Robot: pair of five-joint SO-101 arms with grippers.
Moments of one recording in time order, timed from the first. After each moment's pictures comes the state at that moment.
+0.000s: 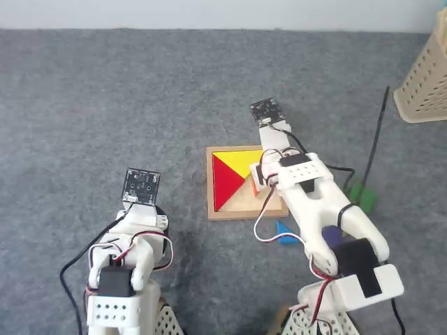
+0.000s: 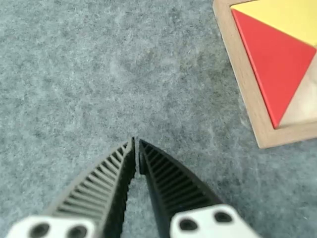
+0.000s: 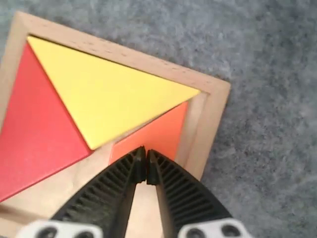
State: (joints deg) left arm -3.7 -102.7 96.9 68.5 -1.3; right arm -21.4 0.9 38.9 36.5 4.4
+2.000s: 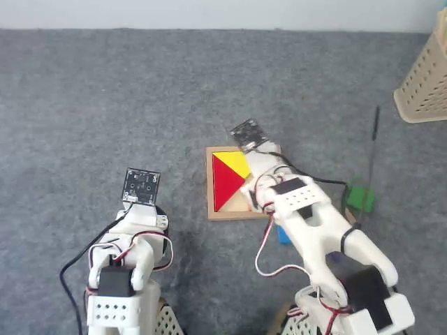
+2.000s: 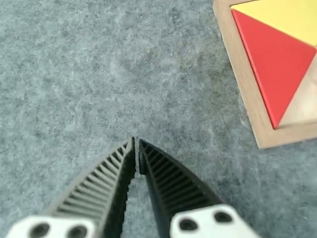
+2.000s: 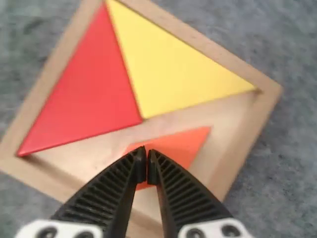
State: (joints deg) left arm -3.7 -102.7 96.9 68.5 -1.3; right arm -28.5 -10.8 52.7 30.4 11.6
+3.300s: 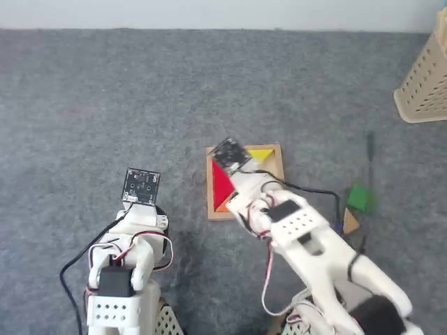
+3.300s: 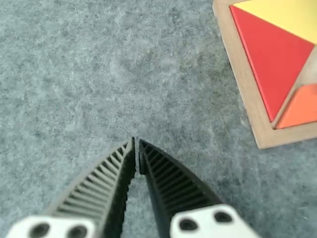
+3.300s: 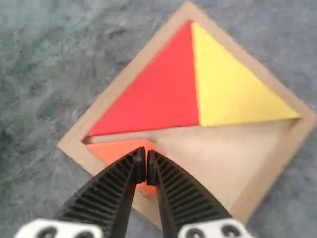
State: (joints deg) left arm -3.7 -102.7 96.9 68.5 -1.3; right arm -33.8 -25.8 63.6 26.1 11.6
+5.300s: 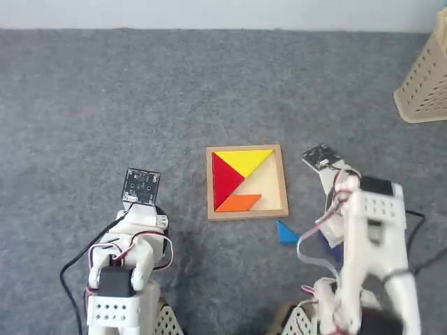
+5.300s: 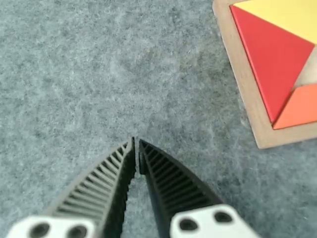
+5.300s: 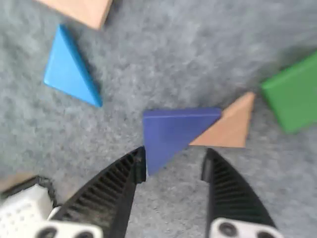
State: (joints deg) left arm -3.7 -102.7 96.9 68.5 -1.3; right arm 7.0 -25.0 51.4 75.3 41.0
